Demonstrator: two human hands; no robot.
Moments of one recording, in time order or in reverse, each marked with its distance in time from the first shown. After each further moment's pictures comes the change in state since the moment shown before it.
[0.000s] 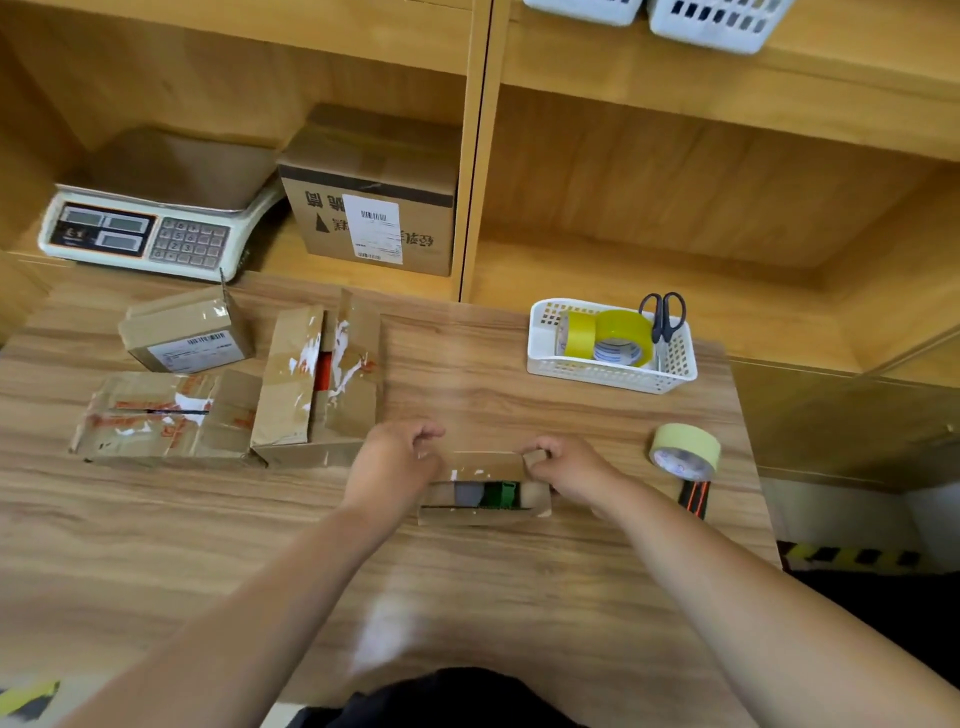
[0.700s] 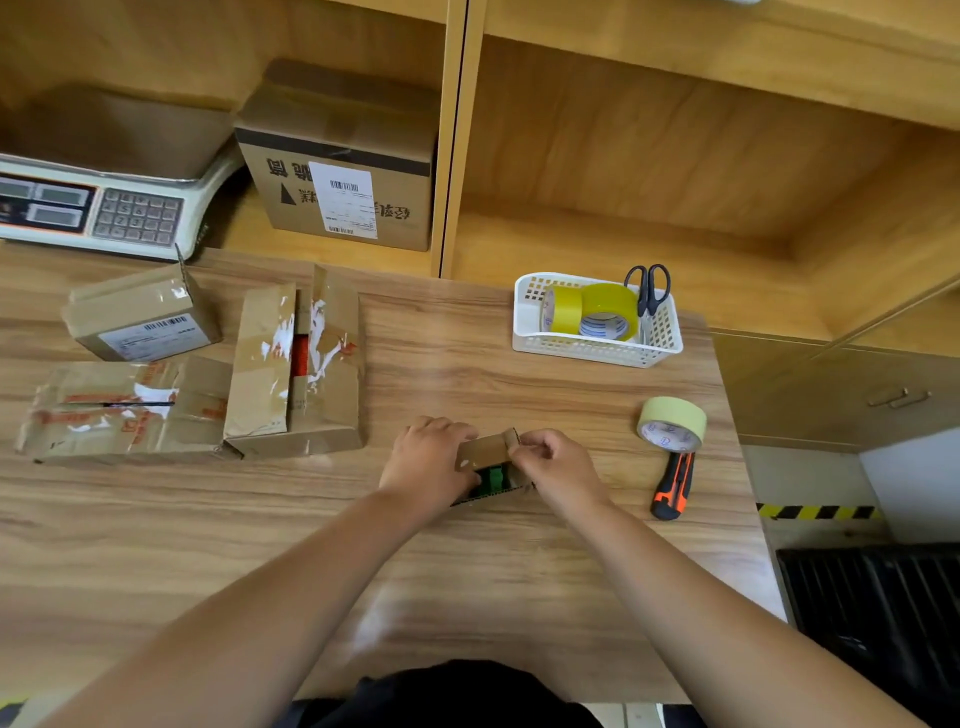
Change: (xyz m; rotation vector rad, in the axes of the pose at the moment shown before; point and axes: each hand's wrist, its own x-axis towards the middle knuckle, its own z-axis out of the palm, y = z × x) left_hand 0.017 -0.009 0.049 0.416 -0.194 0.275; right_hand -0.021 0.015 0.035 0.202 0.300 0.023
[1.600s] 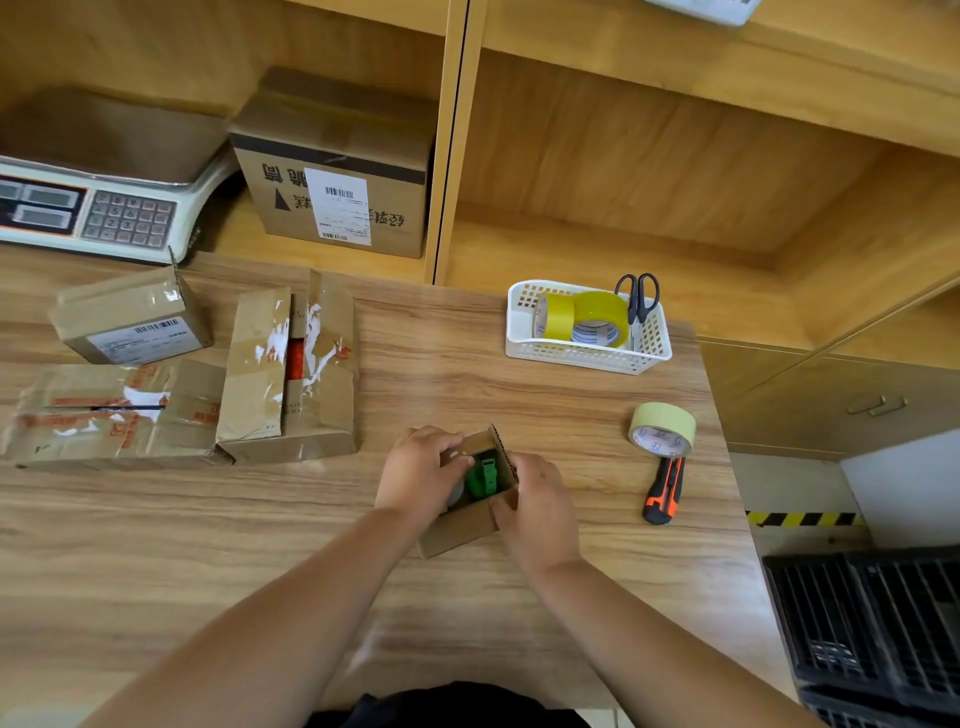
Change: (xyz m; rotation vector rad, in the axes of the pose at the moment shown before) left_hand -0.002 -0.008 0.019 -0.368 0.175 -0.138; right_hand -0.031 0.023 0.034 -0.482 0.250 -0.444
